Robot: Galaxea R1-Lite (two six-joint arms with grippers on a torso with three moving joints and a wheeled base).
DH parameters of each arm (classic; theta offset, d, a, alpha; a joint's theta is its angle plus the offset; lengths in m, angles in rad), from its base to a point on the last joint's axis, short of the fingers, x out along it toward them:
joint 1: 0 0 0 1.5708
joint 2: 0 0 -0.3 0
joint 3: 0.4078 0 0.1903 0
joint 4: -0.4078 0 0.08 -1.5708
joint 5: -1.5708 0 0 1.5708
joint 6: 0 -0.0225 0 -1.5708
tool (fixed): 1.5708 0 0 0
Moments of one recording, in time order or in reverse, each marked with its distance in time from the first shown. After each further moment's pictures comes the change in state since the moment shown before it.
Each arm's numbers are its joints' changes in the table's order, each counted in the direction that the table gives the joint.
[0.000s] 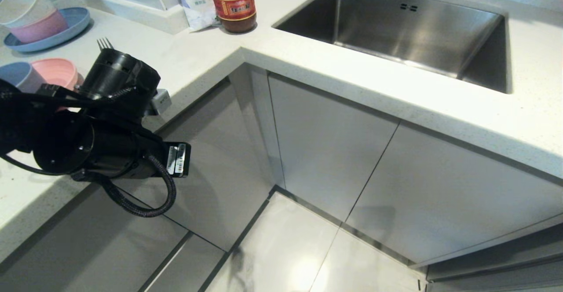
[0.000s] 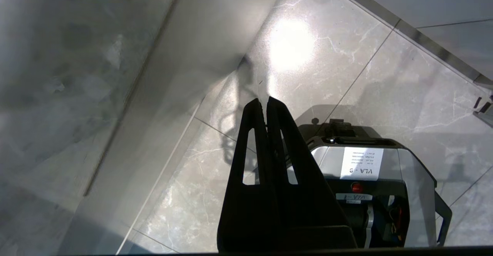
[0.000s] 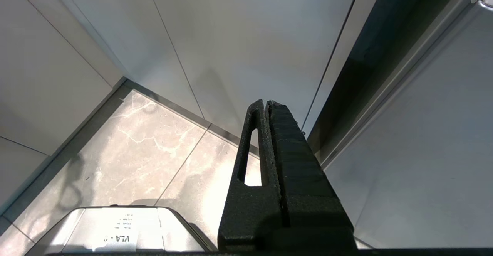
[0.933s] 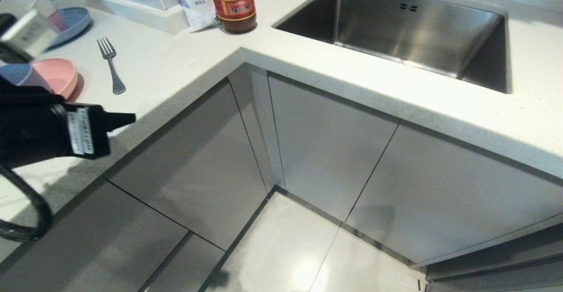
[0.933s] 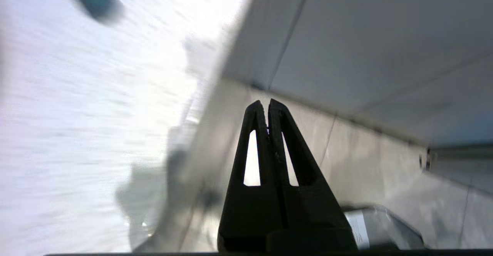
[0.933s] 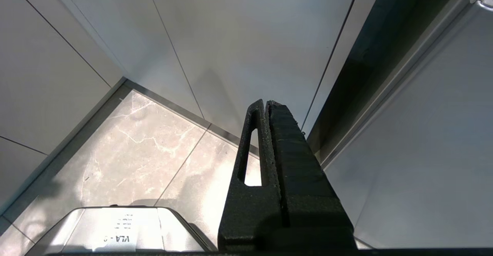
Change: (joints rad) left arm 0.039 0.388 -0.171 0.307 -0.180 -0.284; right arm 0.000 0.000 0.000 0.000 0.000 0.000
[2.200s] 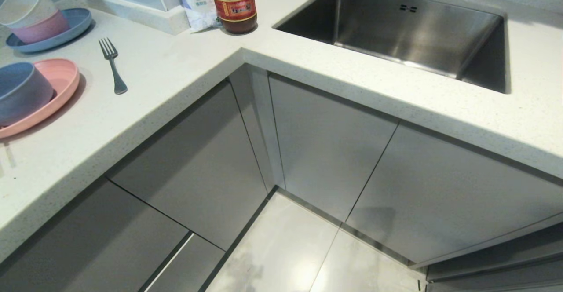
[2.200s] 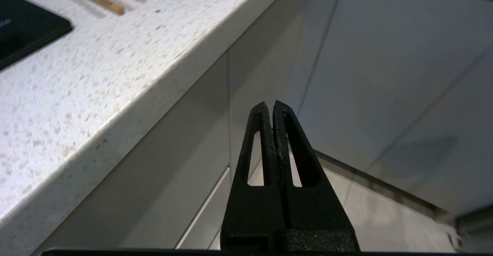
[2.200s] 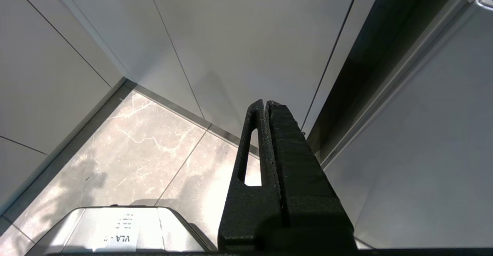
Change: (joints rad) left arm 0.449 1.121 -0.725 0.015 -0.312 0.028; right arm 0.000 0.000 0.000 0.000 0.000 0.000
